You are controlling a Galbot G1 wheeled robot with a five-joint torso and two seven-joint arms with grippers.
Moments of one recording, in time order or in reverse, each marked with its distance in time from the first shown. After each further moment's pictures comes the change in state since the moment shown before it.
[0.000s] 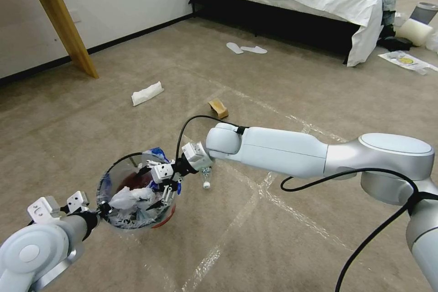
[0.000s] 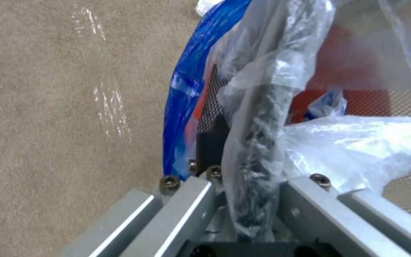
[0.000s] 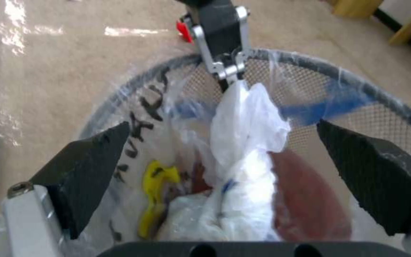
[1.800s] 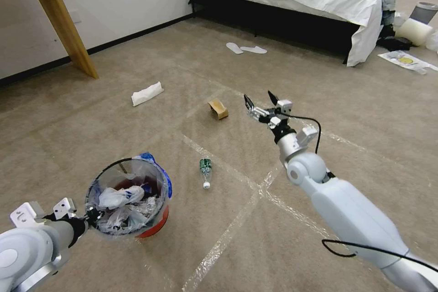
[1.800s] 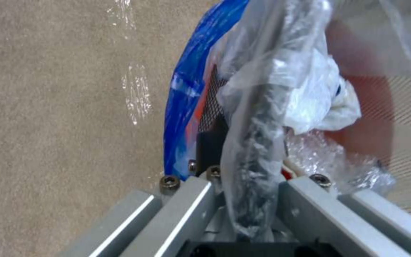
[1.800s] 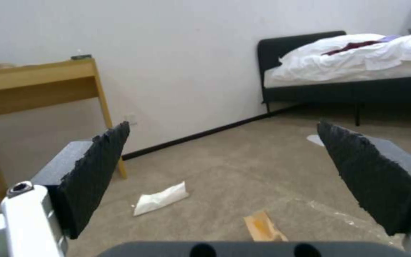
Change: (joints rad) left arm 0.052 0.011 -0.090 -0.021 -0.110 0.014 -0.071; right arm -0.904 -0.265 1.124 0.235 0.058 0.099 0.823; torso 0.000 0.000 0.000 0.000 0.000
